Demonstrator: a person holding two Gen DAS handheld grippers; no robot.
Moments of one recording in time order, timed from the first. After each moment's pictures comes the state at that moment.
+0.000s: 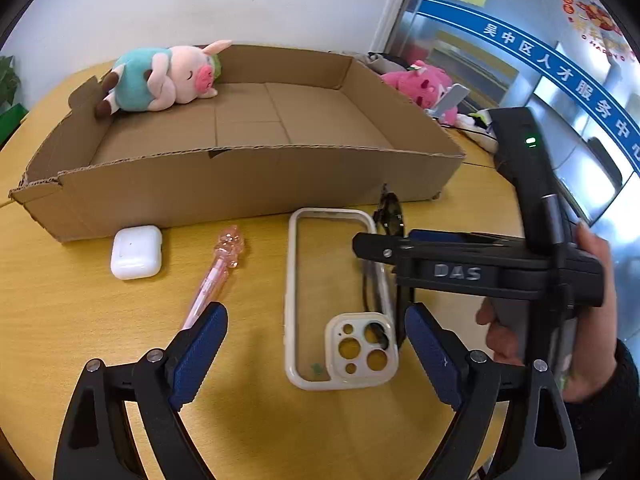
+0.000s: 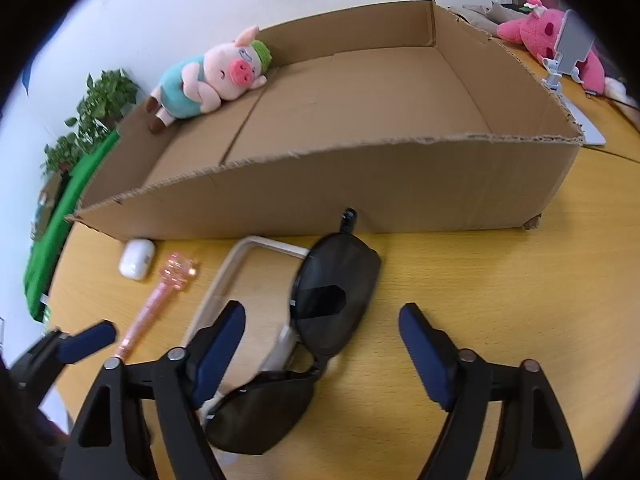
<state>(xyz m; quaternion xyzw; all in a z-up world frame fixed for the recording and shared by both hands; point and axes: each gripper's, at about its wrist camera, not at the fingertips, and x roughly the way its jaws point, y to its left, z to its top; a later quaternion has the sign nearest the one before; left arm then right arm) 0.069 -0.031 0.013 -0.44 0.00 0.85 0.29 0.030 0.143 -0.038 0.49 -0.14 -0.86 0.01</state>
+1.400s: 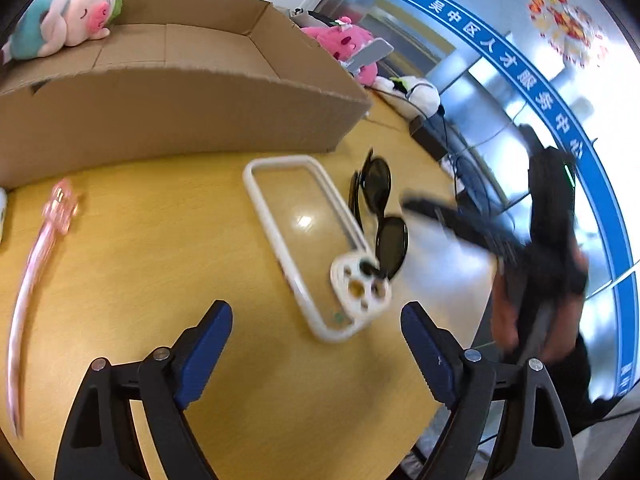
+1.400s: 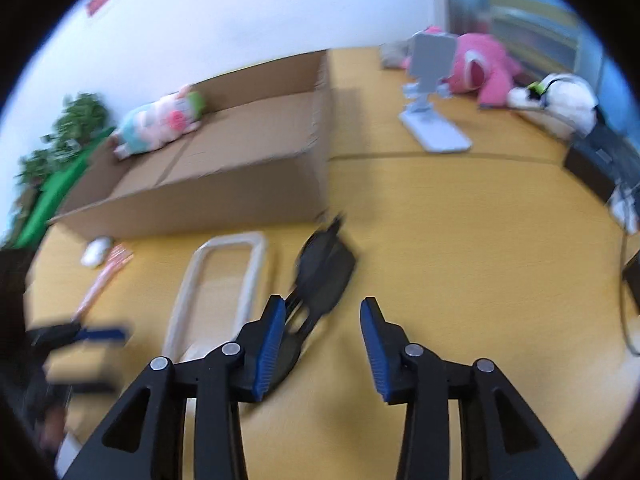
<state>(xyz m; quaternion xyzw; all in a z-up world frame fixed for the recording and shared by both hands) 0.054 0.020 0.001 -0.52 -0.08 0.75 0.41 0.122 0.234 -0.006 0.44 -0.12 -0.89 -0.05</state>
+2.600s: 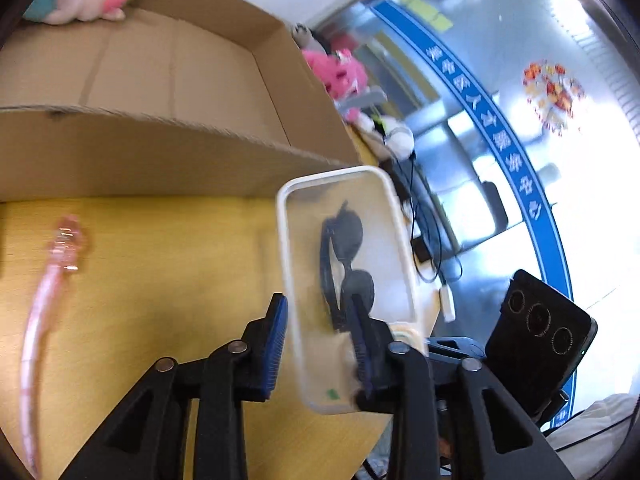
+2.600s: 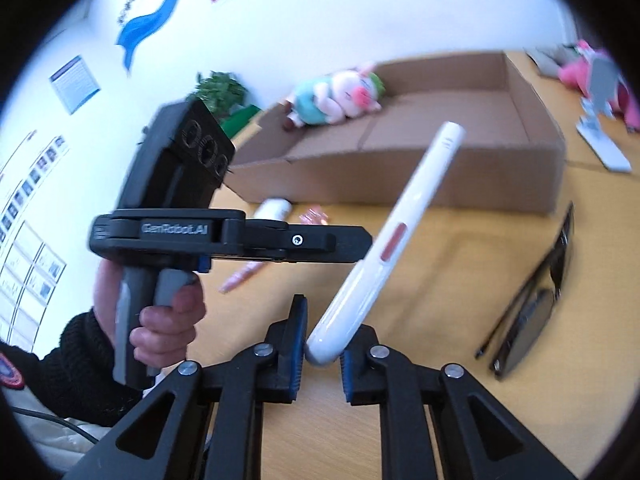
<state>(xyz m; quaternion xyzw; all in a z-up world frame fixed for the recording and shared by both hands) -0.001 -0.018 -0.027 -0.50 -0.21 0.70 0.46 0.103 0.128 -0.002 0.40 -0.15 -0.88 0.19</state>
